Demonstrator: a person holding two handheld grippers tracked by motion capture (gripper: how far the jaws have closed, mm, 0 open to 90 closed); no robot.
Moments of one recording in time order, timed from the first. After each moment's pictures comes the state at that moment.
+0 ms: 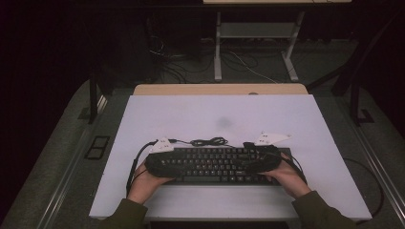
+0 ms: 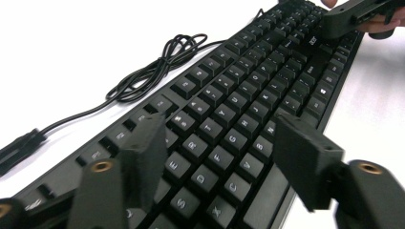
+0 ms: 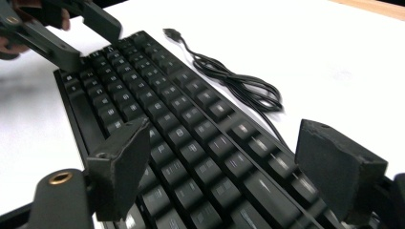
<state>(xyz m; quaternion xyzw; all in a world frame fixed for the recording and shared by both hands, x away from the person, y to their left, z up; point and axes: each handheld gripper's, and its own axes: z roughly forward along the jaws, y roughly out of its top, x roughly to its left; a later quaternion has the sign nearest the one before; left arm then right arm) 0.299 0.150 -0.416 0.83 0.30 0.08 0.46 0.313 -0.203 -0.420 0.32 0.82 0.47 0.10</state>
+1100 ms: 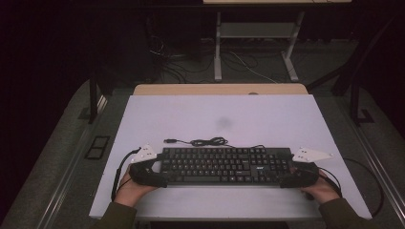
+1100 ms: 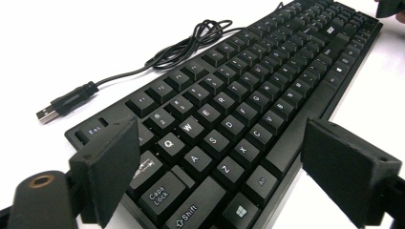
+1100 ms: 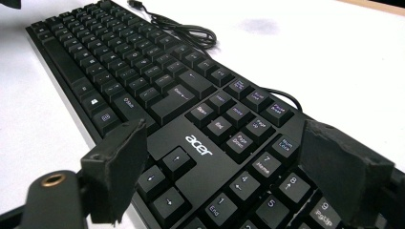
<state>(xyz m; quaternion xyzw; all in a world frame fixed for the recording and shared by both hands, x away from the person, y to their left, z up) 0.281 0.187 -0.425 0.82 0.33 0.11 0.46 0.272 -0.292 -0.437 0.34 0.80 0.47 0.15</state>
